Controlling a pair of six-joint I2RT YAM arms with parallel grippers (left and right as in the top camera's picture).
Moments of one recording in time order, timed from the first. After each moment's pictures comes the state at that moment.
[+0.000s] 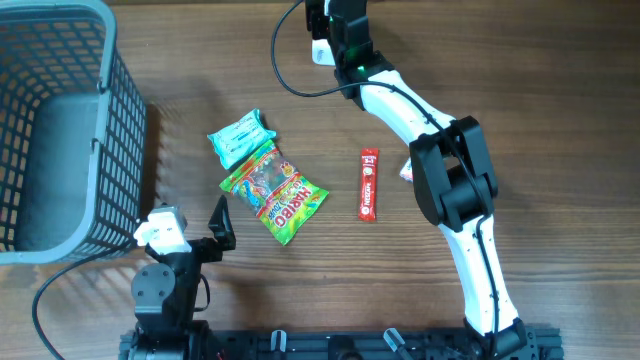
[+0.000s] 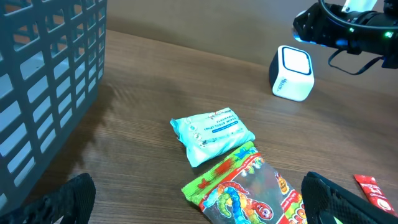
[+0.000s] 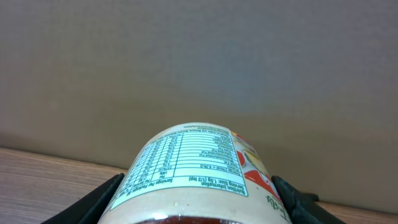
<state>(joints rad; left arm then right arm) -0.01 0.03 0.11 -0.32 0.00 -0.24 0.45 2.48 1.97 0.29 0.26 0.04</state>
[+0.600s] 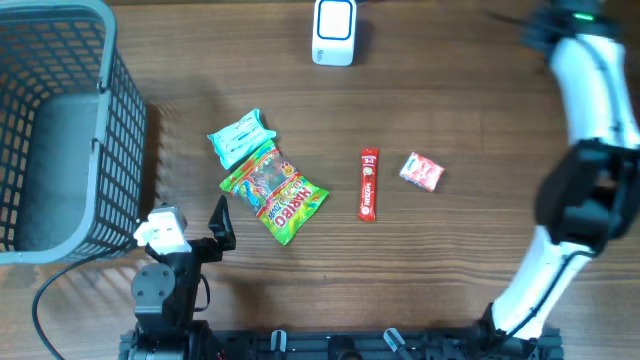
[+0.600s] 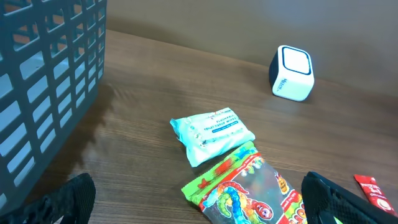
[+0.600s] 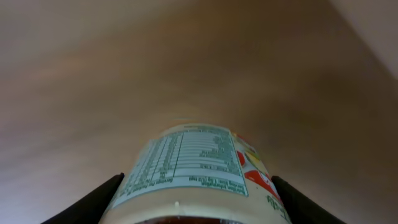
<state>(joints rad) -0.01 0.03 0.11 -0.32 0.00 -0.24 -0.24 2.18 1.96 -0.72 0.33 0.21</state>
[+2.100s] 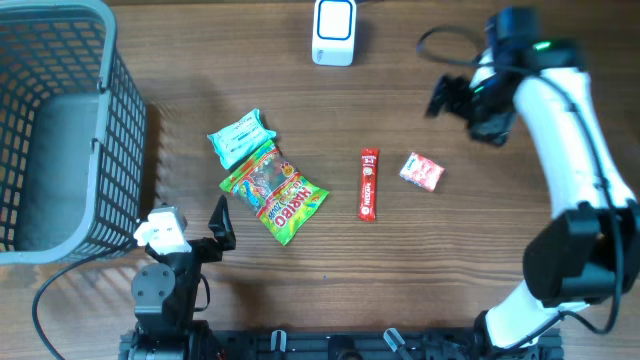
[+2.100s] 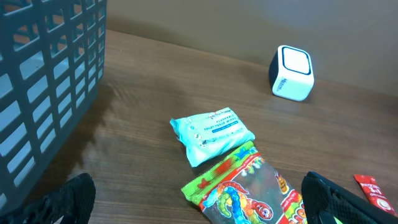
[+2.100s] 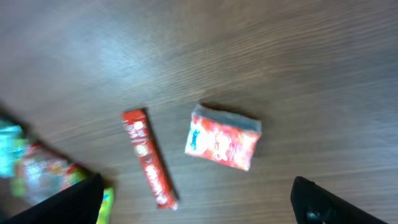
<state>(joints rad) -0.01 0.03 0.11 -0.32 0.00 -0.24 0.07 1.84 1.59 -1.18 -0.18 0.44</state>
